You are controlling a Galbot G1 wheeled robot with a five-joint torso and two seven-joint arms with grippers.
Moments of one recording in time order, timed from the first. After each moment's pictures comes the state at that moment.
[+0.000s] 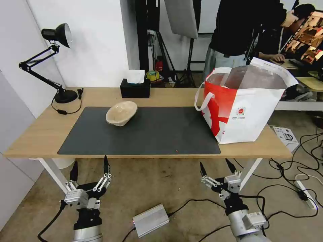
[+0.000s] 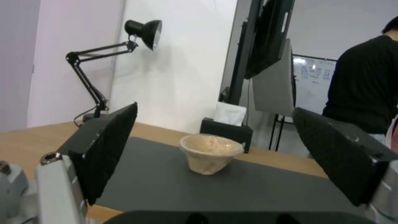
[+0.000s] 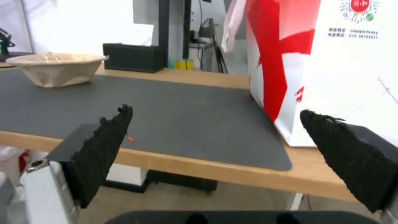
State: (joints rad) left arm 1.86 -1.59 -0.50 -2.23 -0.11 -0.51 -0.09; right arm -1.62 0.83 0.15 2.17 0.26 0.25 0.52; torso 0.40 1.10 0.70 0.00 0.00
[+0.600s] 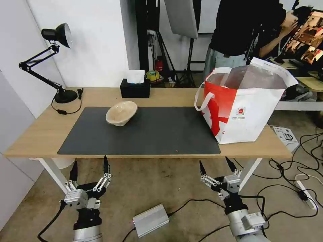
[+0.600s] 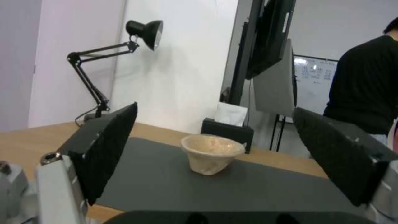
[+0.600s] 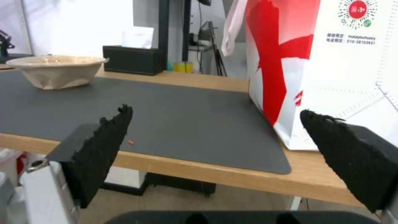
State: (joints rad) left arm 1.86 -1.59 -0.50 -2.23 -0.11 -0.51 -0.09; right arm -1.62 0.84 0.15 2.17 0.25 0.25 0.52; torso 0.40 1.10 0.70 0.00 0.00
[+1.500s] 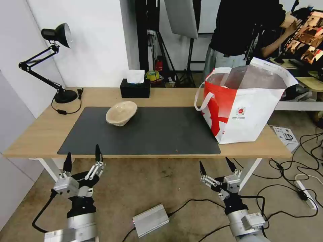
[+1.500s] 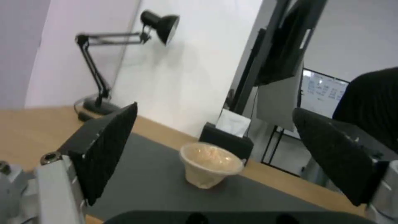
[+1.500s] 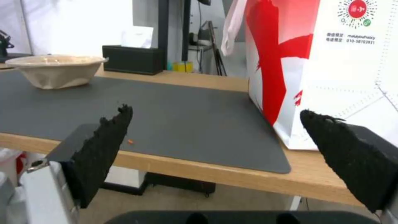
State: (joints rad) left arm 1.79 -1.53 -0.52 -2.33 -0.34 -0.32 -0.15; right arm -1.62 0.84 0.15 2.17 0.25 0.25 0.52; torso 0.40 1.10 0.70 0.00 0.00
